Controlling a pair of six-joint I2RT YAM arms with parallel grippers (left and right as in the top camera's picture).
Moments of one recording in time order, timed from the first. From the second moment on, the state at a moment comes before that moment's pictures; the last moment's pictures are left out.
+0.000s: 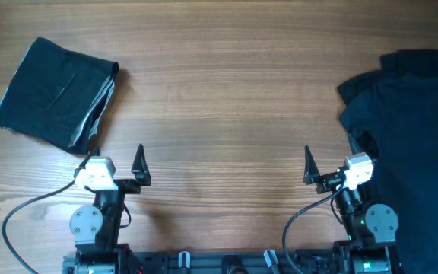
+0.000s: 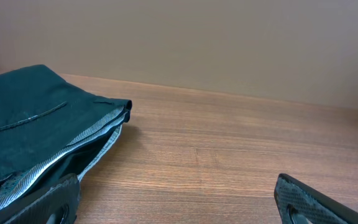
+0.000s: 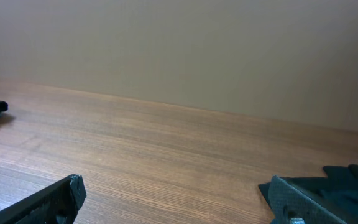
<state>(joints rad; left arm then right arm) 0.05 0.02 0.02 -0.07 0.10 -0.16 0.03 0.02 0.01 0.01 -0.20 -0.06</state>
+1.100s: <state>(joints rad) 0.05 0.73 0.62 -0.46 0.10 -0.24 0.03 0.96 0.79 -0.51 -0.08 0.04</state>
